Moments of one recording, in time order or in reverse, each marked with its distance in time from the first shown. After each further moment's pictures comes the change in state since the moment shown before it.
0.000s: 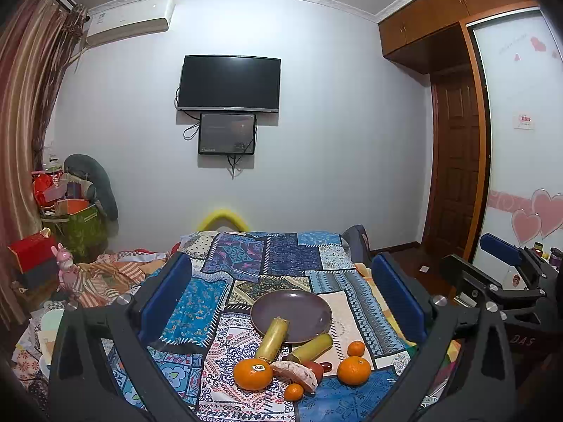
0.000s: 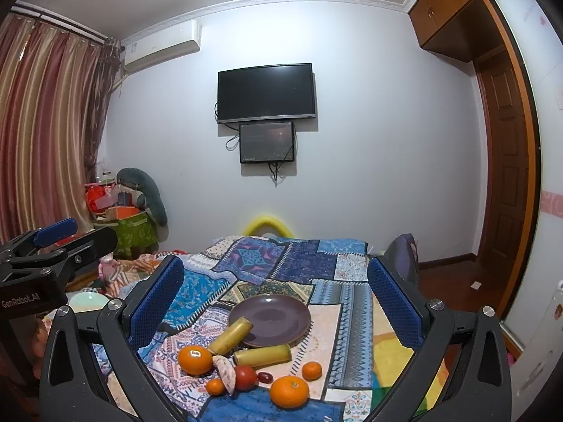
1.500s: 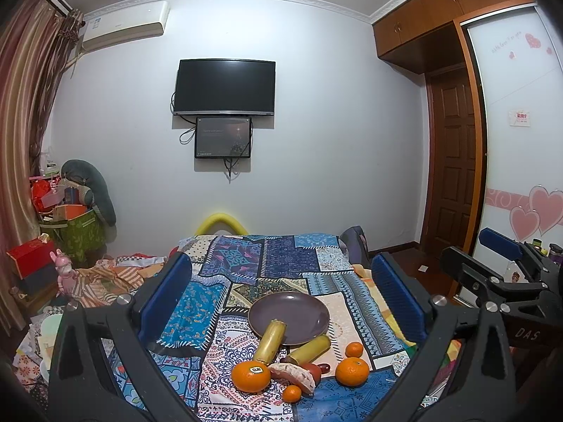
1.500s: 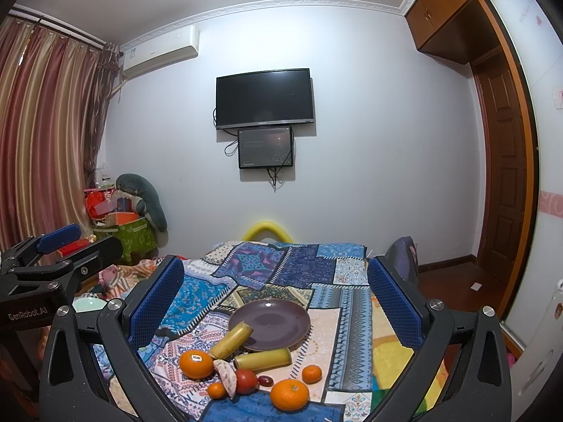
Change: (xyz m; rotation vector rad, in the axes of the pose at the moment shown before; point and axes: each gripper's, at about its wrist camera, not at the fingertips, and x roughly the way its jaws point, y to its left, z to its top) left arm 0.002 -0.006 -0.002 0.015 -0.013 -0.006; right arm -0.004 0.001 0.002 0.004 -0.019 -0.004
